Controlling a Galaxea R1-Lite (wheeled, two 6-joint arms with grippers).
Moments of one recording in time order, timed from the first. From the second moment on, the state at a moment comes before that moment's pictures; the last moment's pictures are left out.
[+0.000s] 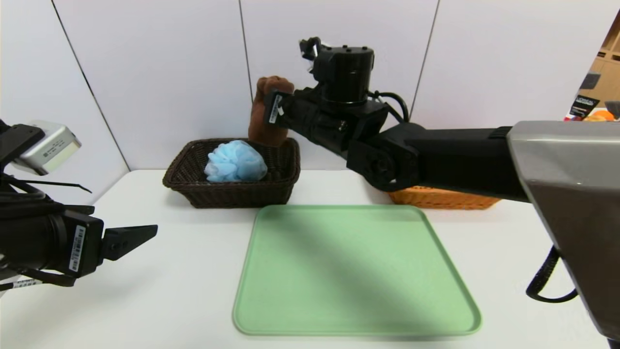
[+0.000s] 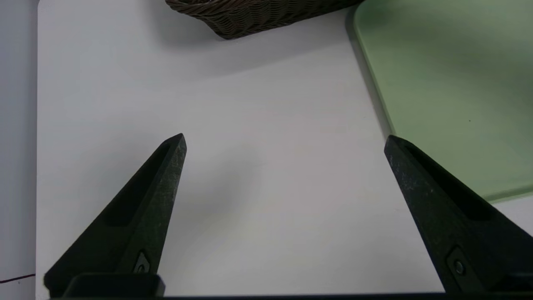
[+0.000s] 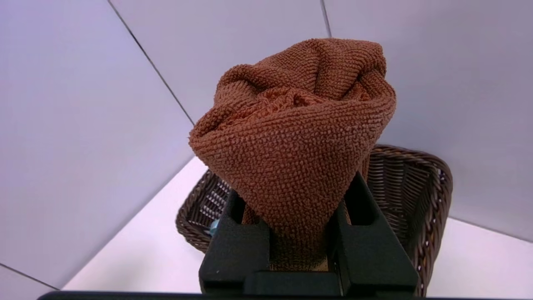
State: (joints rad) left arm -0.34 1.13 -0.88 0.27 0.16 0.00; right arm 0.75 2.26 -1.96 -0.36 -0.10 0.31
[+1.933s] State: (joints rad) left arm -0.38 1.15 -0.88 0.26 0.17 0.00; right arm 0.72 2.45 -1.97 -0.53 -0.06 0.29
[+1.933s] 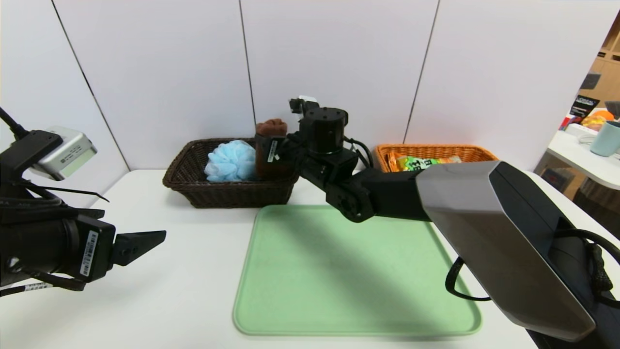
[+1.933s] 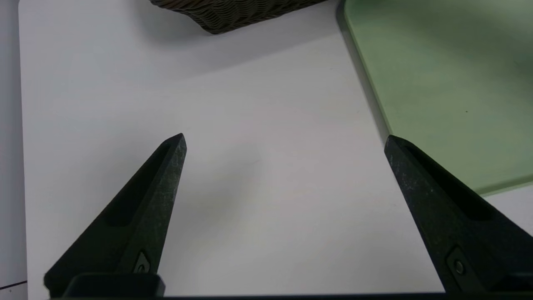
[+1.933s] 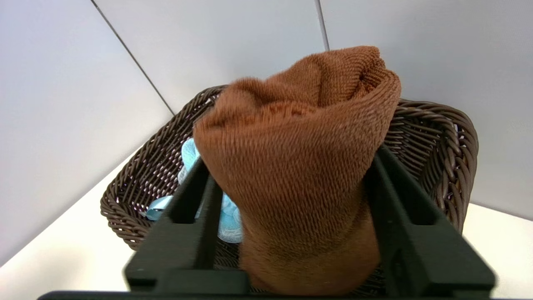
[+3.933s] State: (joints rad) left arm -0.37 1.07 -0.85 0.21 0.18 -0.01; right arm 0.30 1.69 -1.78 0.97 -0.19 -0.08
